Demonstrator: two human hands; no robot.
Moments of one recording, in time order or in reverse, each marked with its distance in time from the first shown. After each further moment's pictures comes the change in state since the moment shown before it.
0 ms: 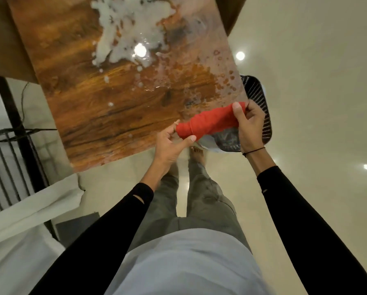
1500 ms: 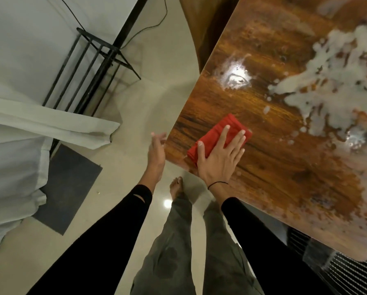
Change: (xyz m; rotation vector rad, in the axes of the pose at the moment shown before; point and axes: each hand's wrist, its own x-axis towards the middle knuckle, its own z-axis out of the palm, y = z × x) left_hand 0.000 -0.144 -0.322 -0.481 0.785 -0.459; right_hand -0.108 0.096 0.416 -1.124 -0.537 -0.454
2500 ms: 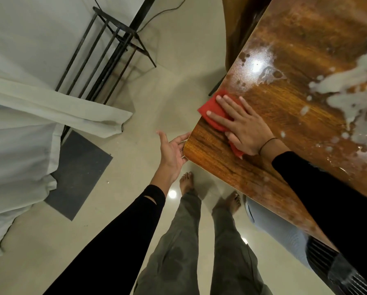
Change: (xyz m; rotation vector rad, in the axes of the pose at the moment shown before) left_hand 0.024 -0.013 -0.023 -0.444 -0.141 -0.259; right_hand 0.138 0.001 -0.013 -0.514 -0.257 -1.147
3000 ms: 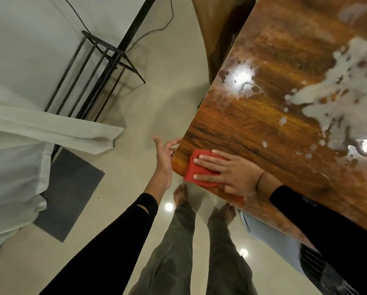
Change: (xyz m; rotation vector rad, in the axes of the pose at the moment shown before) left_hand 0.004 0.013 0.029 0.185 0.007 0.145; right_hand -0.064 -0.031 0.020 -0.054 -0.068 -0.419
